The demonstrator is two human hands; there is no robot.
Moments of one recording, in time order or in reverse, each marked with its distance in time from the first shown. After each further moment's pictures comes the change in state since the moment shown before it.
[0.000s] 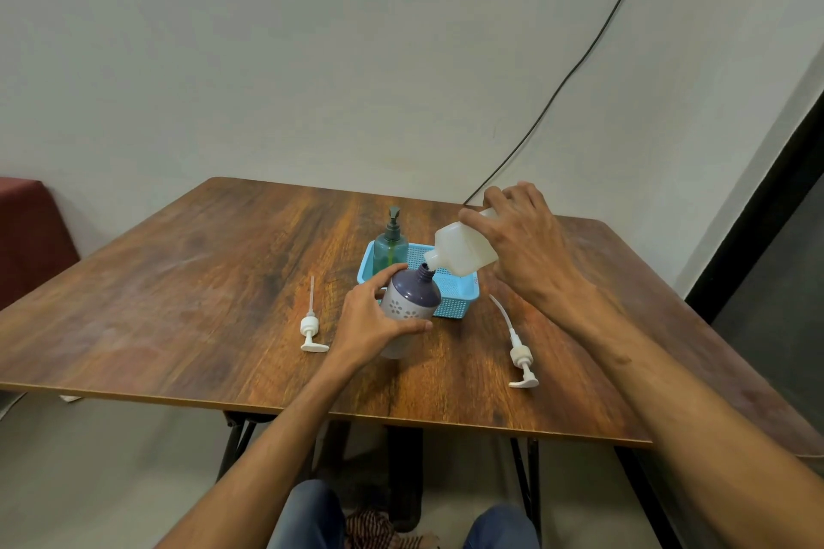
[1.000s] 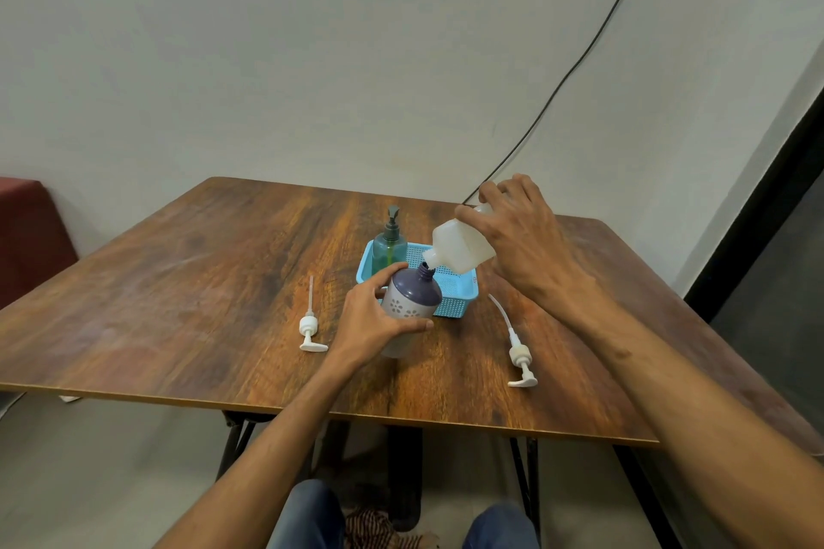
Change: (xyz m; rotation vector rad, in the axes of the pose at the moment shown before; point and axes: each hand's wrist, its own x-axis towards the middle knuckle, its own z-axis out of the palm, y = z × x) left_hand -0.001 0.008 0.002 -0.009 -0.002 -0.029; right_hand 0.005 0.003 -0.004 0.014 -0.005 -0.042
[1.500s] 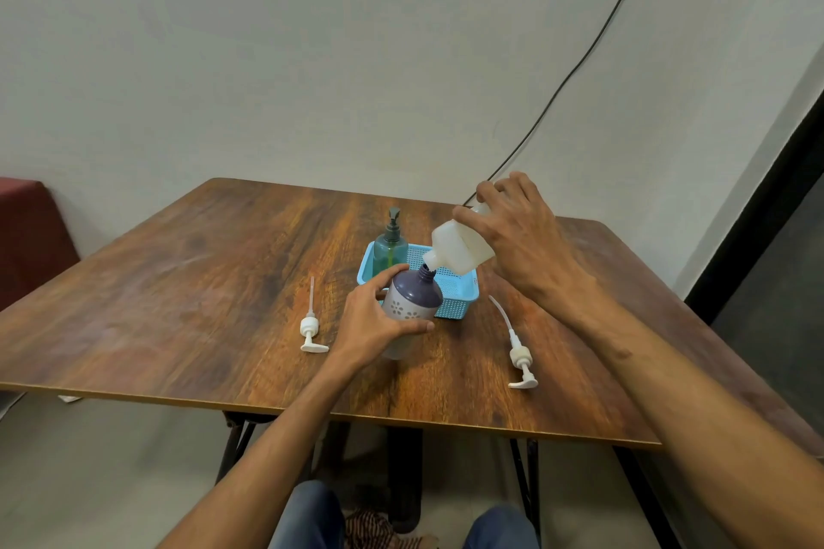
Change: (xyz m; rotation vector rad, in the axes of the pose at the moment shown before) left_hand -0.002 -0.001 -0.001 -0.005 0.003 0.011; right_hand 0.003 -0.002 -0.005 -0.008 -0.003 -0.034
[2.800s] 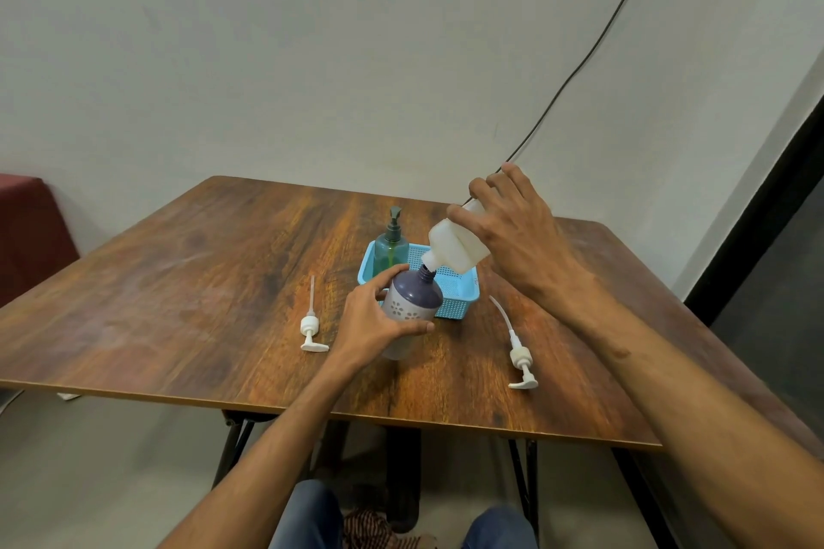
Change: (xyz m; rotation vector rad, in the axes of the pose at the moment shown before) left_hand 0.000 -0.004 -0.001 -0.016 0.001 -0.019; right_hand 0.005 -0.006 -0.009 -0.087 0.033 -0.074
